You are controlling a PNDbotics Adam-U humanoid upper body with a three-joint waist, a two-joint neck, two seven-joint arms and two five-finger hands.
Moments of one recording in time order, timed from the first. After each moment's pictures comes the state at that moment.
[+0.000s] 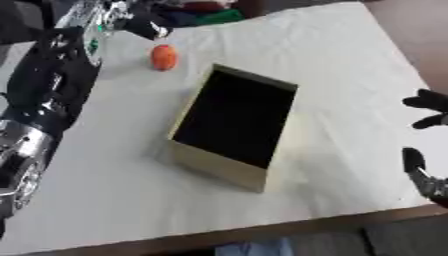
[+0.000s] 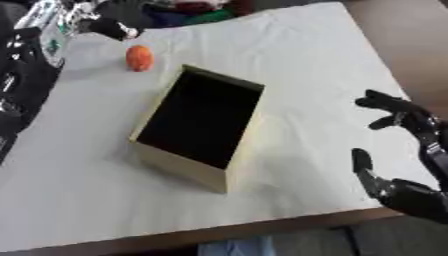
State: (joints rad) left arm -1.09 0.47 -0.04 -0.72 -1.12 0.03 -0.27; right arm -0.16 -0.31 0.04 -1.95 0.45 -0.41 0.34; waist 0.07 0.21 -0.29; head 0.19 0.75
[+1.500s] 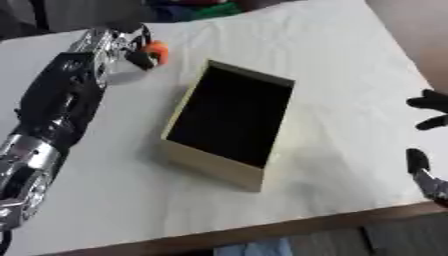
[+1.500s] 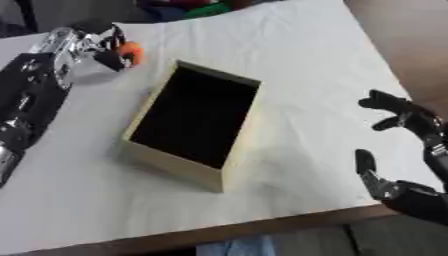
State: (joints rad) left arm -1.04 0.46 -0.03 -0.69 -1.21 0.05 -0.37; right arm -0.16 -0.31 0.04 -1.95 0.45 -0.41 0.34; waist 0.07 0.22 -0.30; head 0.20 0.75
